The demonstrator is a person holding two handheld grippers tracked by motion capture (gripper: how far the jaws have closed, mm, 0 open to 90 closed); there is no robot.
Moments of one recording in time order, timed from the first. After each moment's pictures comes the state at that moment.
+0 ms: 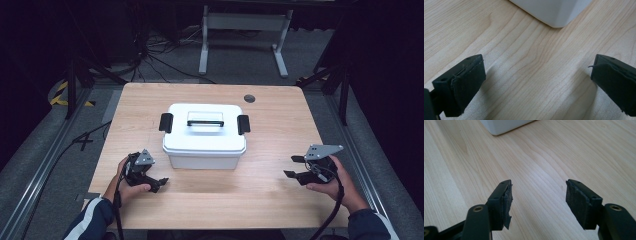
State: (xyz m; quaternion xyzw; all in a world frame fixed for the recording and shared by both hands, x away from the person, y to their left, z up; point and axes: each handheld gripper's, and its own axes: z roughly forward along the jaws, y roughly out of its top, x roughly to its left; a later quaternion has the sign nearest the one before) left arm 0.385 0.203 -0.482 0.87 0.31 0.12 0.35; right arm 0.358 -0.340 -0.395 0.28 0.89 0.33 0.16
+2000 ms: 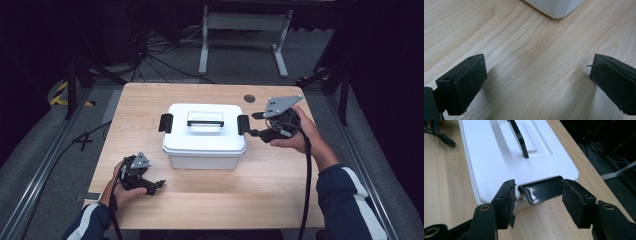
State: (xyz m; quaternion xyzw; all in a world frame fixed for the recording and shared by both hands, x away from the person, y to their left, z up) left arm 0.374 0.212 -0.482 0.87 0.33 0.12 0.35; right arm 0.426 -0.214 -0.285 0.13 0.90 0.35 0.21
